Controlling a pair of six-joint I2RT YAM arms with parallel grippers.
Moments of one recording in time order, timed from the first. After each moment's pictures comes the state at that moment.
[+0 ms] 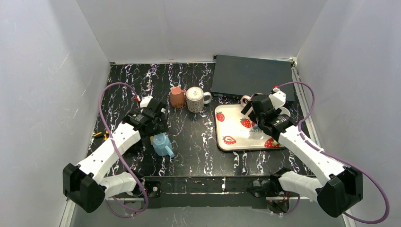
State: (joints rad) left arm -0.55 1.12 0.97 -1.01 -0.44 -0.74; right arm 0.54 1.08 0.85 -0.55 0.50 0.91
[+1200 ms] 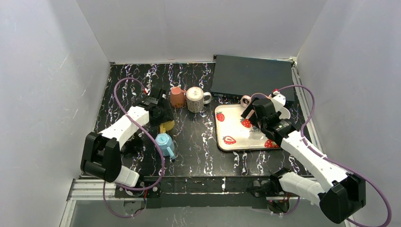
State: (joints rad) left arm -0.36 1.43 0.98 -0.65 -0.15 -0.62; right arm 0.53 1.01 0.79 -0.52 0.44 0.89
